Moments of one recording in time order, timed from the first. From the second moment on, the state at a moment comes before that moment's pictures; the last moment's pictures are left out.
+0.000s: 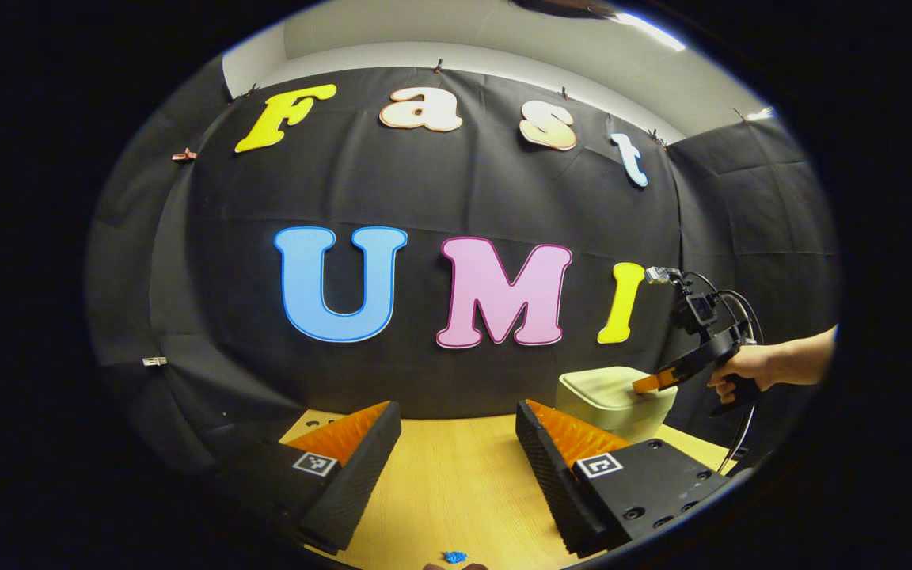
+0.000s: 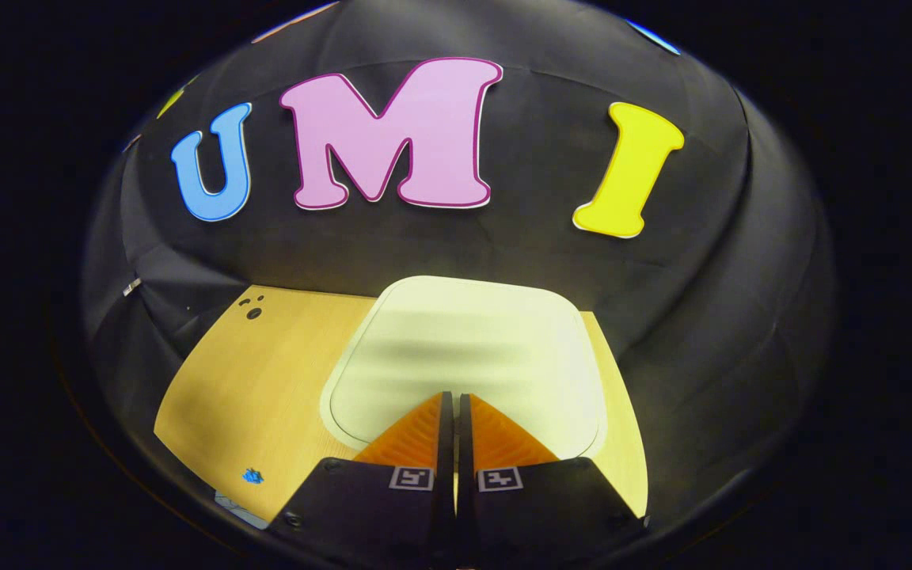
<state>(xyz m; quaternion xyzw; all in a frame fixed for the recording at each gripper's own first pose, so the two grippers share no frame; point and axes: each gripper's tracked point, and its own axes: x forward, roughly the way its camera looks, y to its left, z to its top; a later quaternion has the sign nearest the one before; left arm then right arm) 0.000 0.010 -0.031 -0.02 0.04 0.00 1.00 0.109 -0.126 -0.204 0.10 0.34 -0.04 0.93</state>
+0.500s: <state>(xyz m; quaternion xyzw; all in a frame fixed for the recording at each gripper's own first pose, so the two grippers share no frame) 0.002 0.012 -0.026 -0.02 0.03 0.00 1.00 0.121 -0.127 -0.160 0.08 0.26 -0.05 0.96</state>
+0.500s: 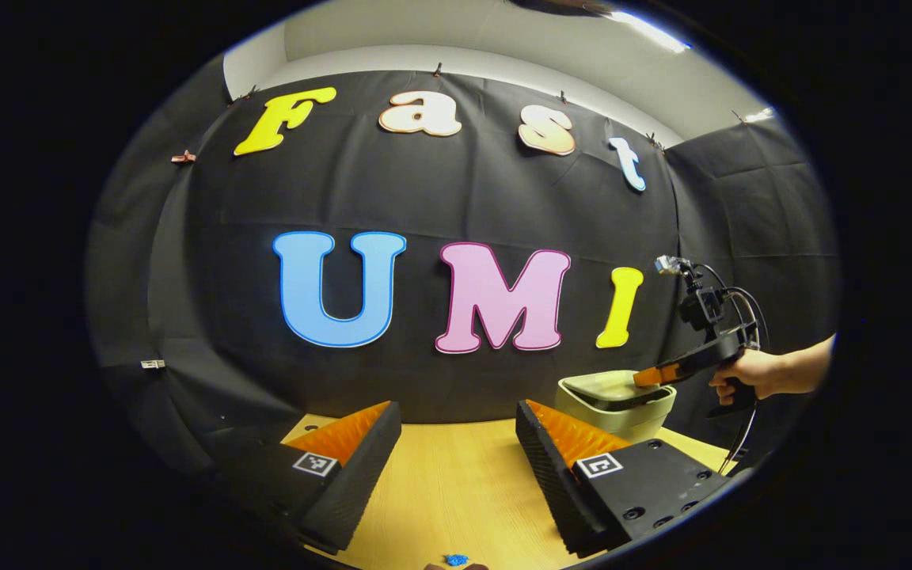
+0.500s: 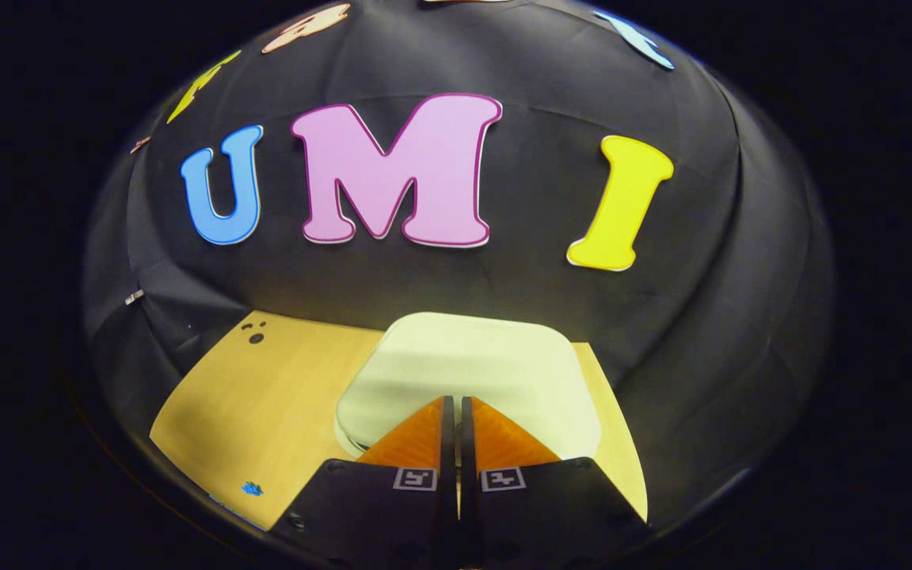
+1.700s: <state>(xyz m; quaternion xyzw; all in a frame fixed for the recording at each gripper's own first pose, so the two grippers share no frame) -0.006 0.011 -0.022 -0.01 0.02 -0.01 1.00 0.106 -0.118 -0.043 0.04 0.12 -0.06 0.99</state>
